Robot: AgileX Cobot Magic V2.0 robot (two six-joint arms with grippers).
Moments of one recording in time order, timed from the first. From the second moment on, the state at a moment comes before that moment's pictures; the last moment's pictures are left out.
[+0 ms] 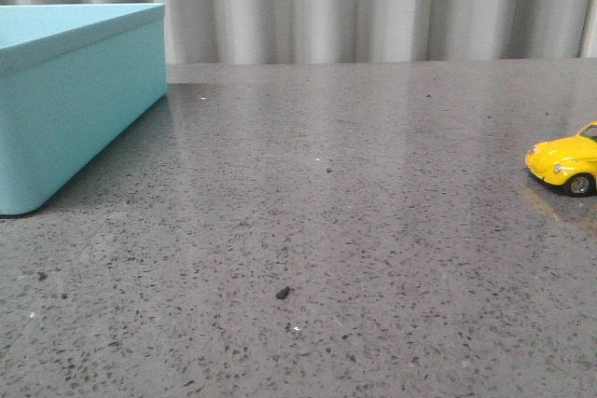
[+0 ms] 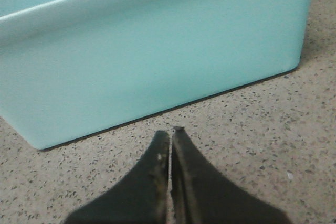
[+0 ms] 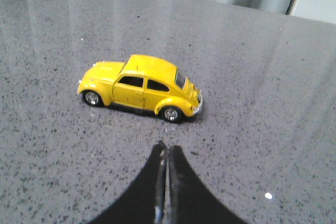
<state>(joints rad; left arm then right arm) -0.13 0.00 0.00 -0.14 0.34 0.32 0.05 -0.02 0.01 0.07 0.25 -0.22</state>
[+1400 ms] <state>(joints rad) -0.13 0.00 0.00 -0.71 0.02 0.32 0.05 -0.02 0.01 0.52 -0.06 -0.21</state>
